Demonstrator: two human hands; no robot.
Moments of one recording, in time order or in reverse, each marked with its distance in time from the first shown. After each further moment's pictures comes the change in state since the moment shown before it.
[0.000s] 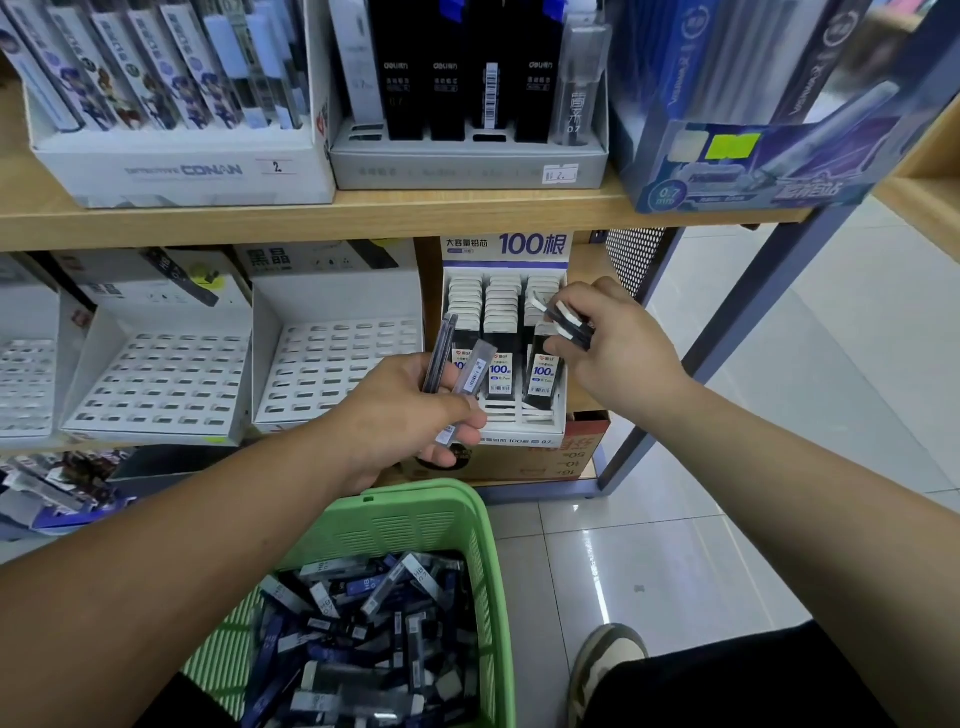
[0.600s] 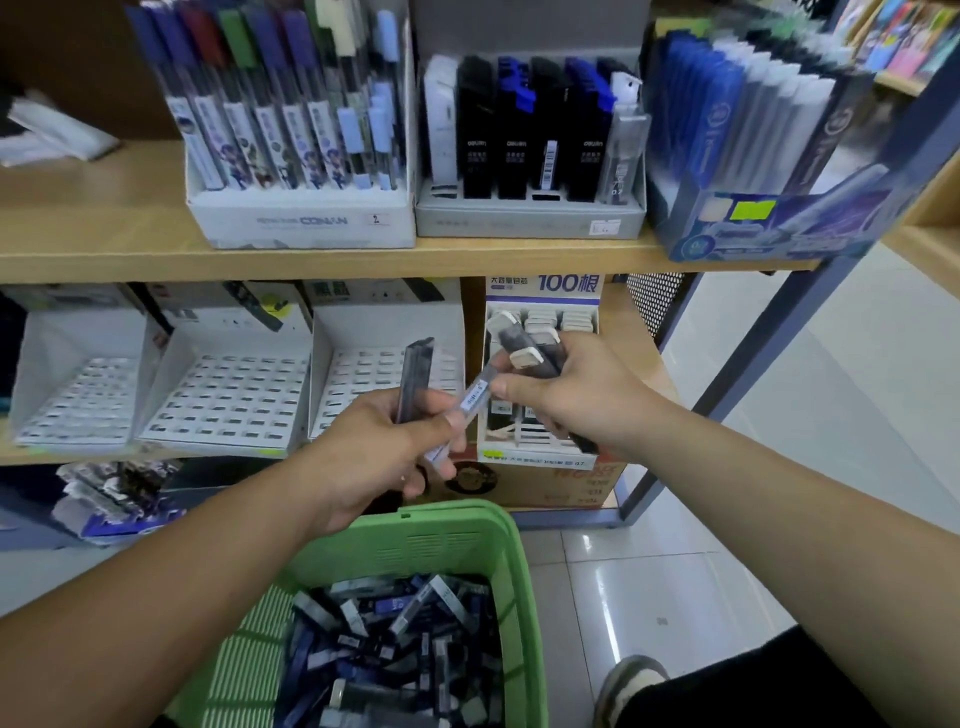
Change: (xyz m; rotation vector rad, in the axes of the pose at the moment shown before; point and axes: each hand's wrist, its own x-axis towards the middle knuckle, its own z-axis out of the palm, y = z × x) left_hand -0.038 -0.015 -0.044 -0.154 -0.003 0.070; right_hand -0.011 -0.081 0.005 0.669 -0.321 0.274
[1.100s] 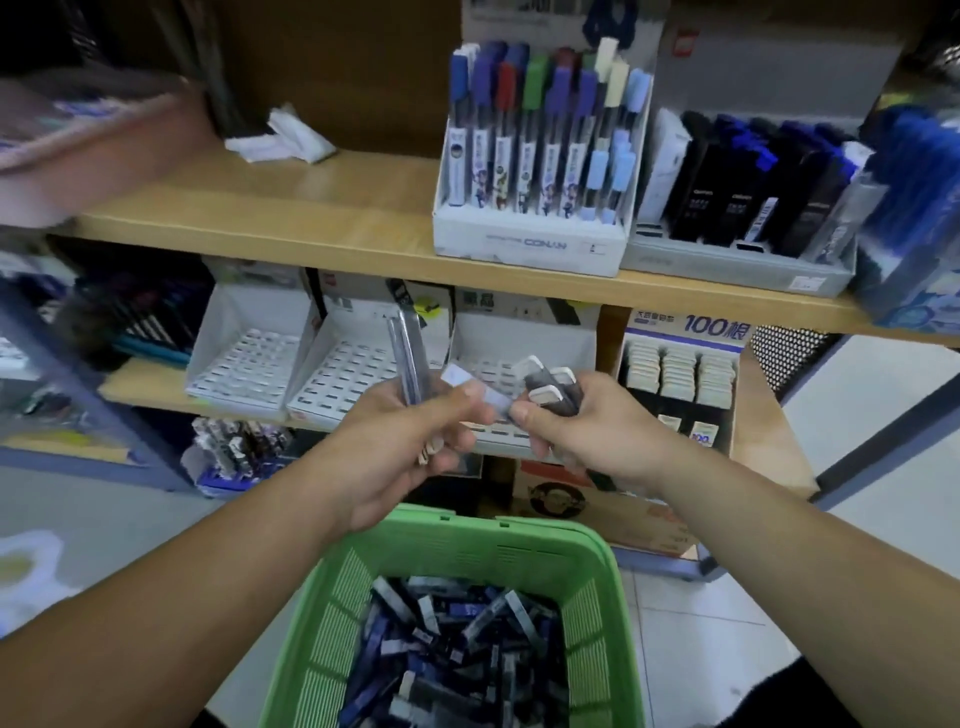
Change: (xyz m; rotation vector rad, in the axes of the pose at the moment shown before) left_hand -0.053 -0.002 -0.100 -0.307 0.142 0.066; right_hand 0.016 -0.038 0.105 -0.130 -0.233 -0.024
